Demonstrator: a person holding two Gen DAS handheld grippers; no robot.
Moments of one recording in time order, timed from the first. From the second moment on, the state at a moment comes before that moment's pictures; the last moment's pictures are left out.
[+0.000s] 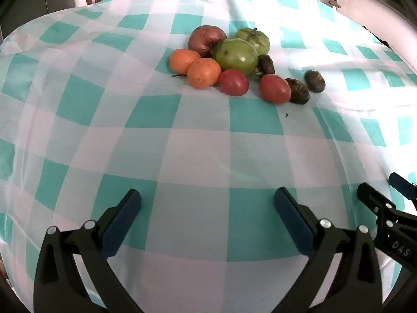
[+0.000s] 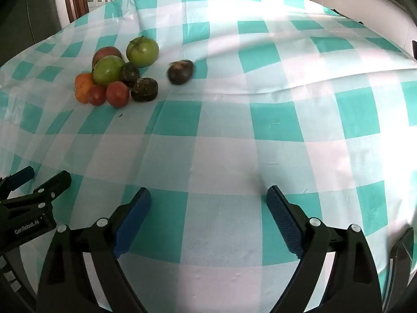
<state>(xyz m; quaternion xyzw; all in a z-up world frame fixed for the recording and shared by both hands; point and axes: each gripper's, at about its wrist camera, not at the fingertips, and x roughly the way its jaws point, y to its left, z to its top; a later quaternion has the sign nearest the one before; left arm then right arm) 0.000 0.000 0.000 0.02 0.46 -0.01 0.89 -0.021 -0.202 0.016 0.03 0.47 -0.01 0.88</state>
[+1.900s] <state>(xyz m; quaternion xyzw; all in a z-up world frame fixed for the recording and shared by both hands) 0.000 0.000 0.000 0.02 0.46 -0.01 0.89 -0.023 -0.200 0.016 0.03 0.47 -0.01 0.88</state>
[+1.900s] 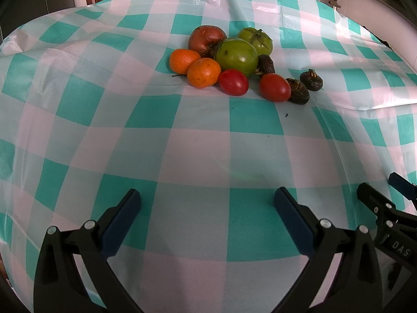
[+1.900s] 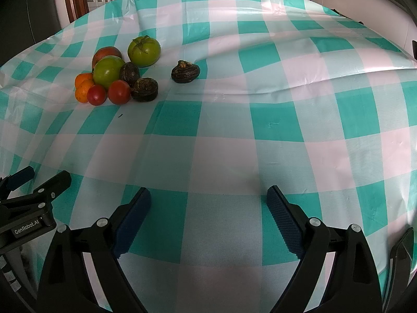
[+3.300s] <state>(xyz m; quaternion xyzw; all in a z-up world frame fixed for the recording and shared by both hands) 0.000 -0.002 0.000 0.01 0.46 -0.01 0.89 0.125 -0.202 0.008 -0.05 0.46 0.10 0.88</state>
